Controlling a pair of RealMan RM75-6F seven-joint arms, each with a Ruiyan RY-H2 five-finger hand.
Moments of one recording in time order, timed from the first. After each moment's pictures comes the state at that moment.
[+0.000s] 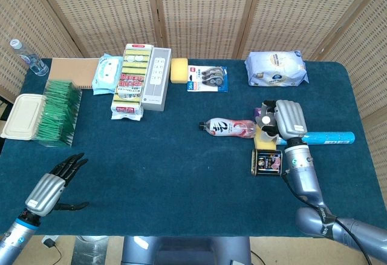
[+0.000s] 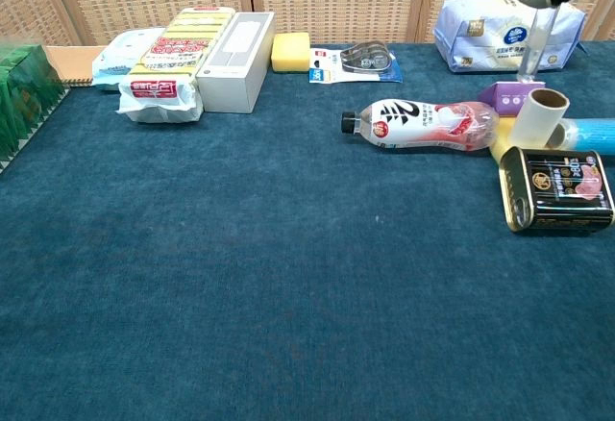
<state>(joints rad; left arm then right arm) -0.22 -1.32 0.14 -1.27 1.75 1.47 -0.33 0.63 -1.35 0.40 -1.65 -0.97 1.15 -0.22</state>
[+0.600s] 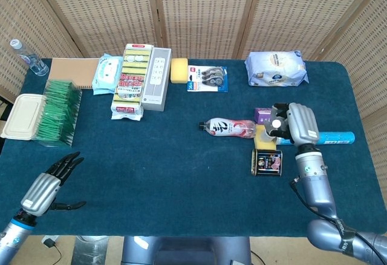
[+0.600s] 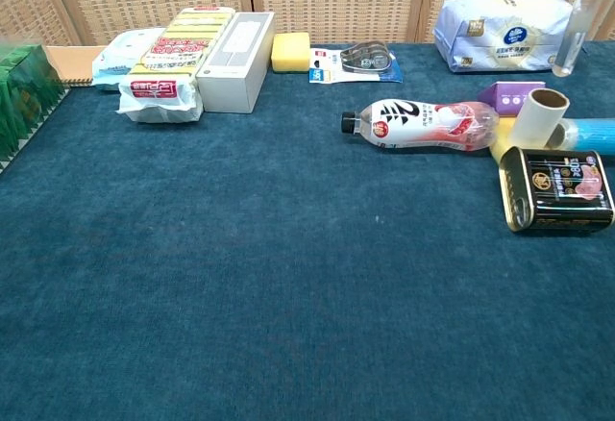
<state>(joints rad) -0.21 -1.32 0.14 -1.24 1.76 1.50 -0.40 0.57 -1.18 0.43 -1.92 -0.83 1.19 -0.24</state>
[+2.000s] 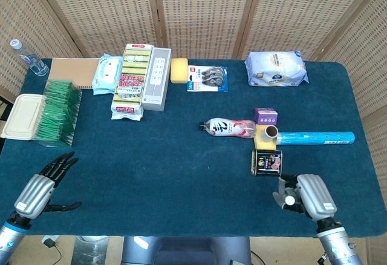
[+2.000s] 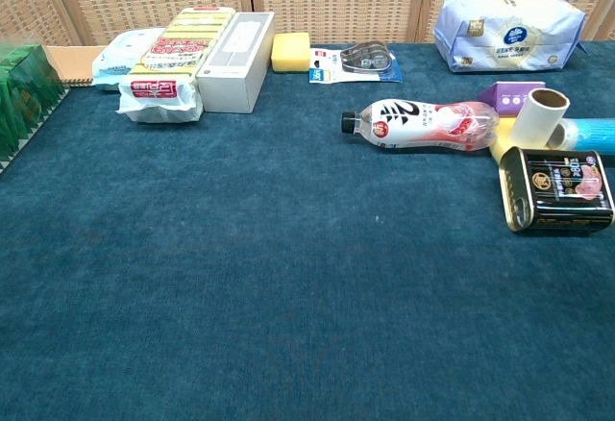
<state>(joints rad) -0.19 -1.30 0.14 -1.24 1.77 1.56 -0.38 0.19 -1.01 0.01 -2.13 -1.54 1.31 -0.05</state>
